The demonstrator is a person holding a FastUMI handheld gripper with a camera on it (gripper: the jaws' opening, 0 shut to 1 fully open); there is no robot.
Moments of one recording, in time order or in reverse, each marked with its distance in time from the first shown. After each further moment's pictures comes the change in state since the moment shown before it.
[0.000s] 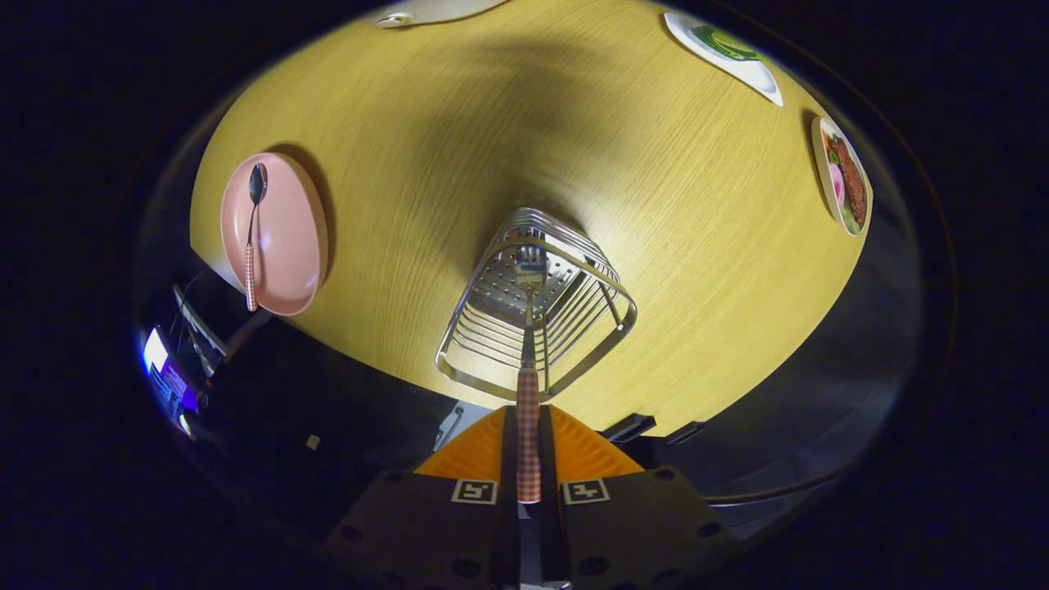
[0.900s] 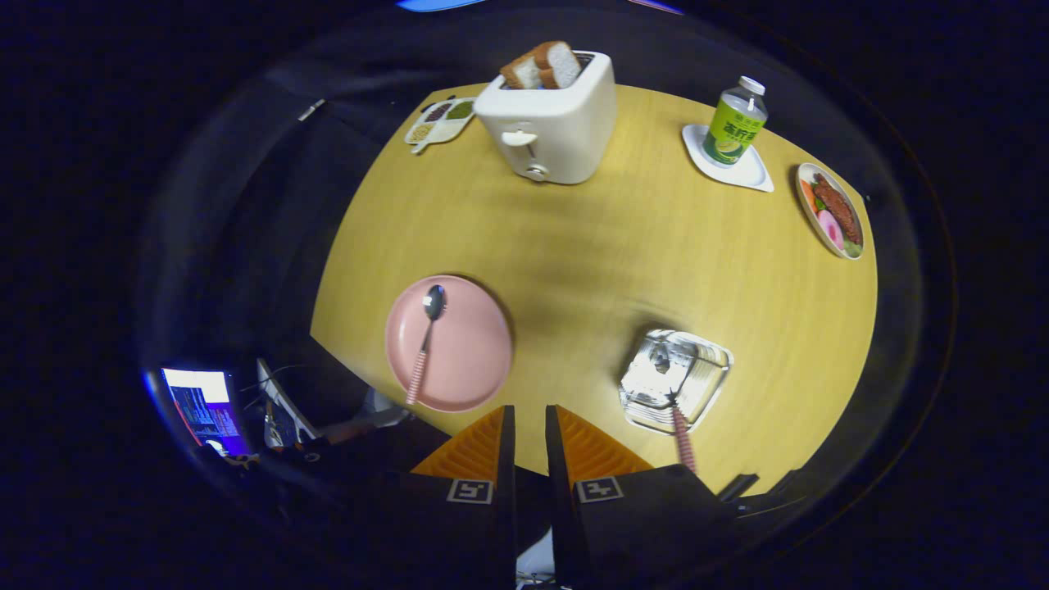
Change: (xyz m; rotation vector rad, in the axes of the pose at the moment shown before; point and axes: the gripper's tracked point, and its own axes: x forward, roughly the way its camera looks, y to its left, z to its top) arm -0.090 0.153 0.027 0.057 -0.665 0.338
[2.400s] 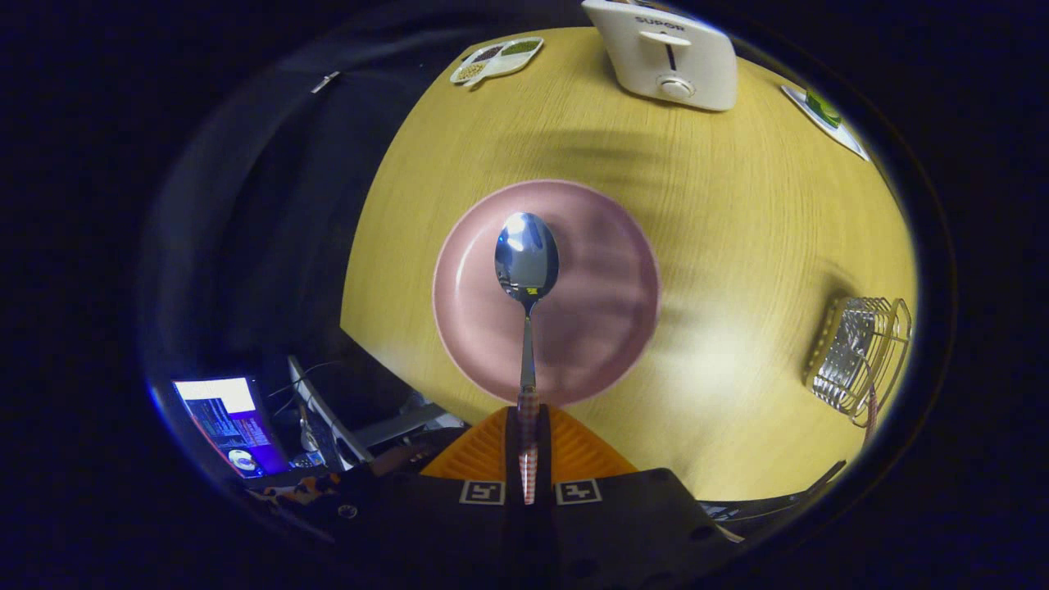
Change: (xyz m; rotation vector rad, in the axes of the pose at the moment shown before) arm 0.088 0.086 -0.027 0.043 0.124 0.133
